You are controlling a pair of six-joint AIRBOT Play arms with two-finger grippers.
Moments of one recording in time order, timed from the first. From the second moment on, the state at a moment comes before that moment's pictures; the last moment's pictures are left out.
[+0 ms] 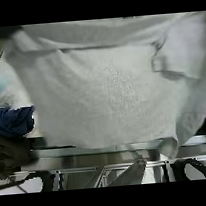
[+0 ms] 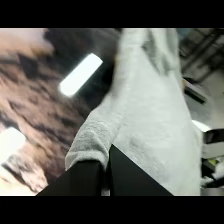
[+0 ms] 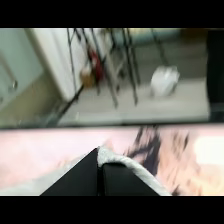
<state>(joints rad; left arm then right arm) 0.21 -1.50 1.90 -2.84 1.74 2.21 -0.27 -1.07 1.26 -0.40 0.70 0.78</state>
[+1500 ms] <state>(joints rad) 0.13 -2.24 2.01 -2.39 1.84 1.57 -0.40 -1.74 1.15 -0.42 0.97 0.74</state>
